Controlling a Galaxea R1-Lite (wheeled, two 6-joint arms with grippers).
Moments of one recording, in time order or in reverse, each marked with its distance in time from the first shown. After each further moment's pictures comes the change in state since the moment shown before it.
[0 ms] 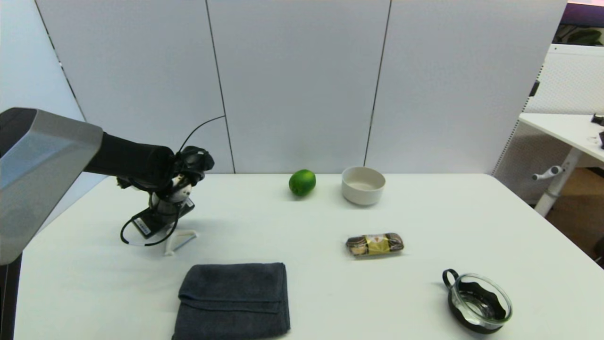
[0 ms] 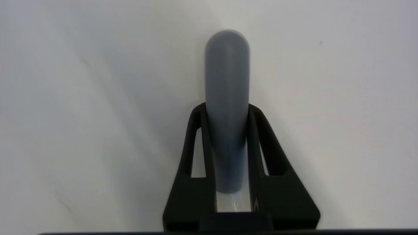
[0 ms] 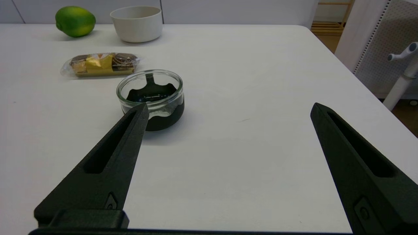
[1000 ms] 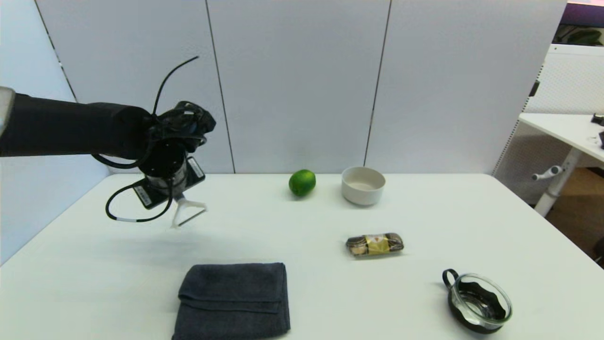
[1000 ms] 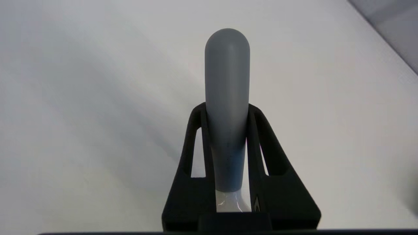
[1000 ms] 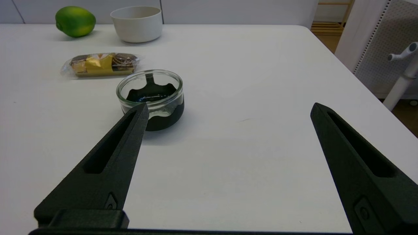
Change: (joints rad) left arm -0.122 -0.218 -0.038 0.006 -0.054 0.150; right arm 0.000 0.000 0.000 0.000 0.000 0.000
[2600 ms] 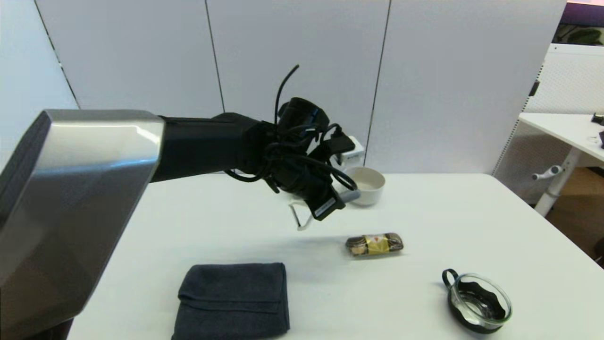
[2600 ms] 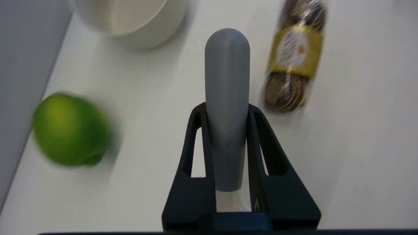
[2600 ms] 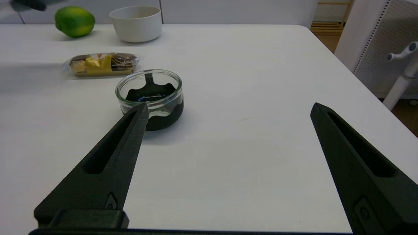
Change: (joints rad) left arm -0.363 0.270 -0.406 -0.103 -0.823 1.452; right arm 0.000 0.000 0.000 0.000 0.000 0.000
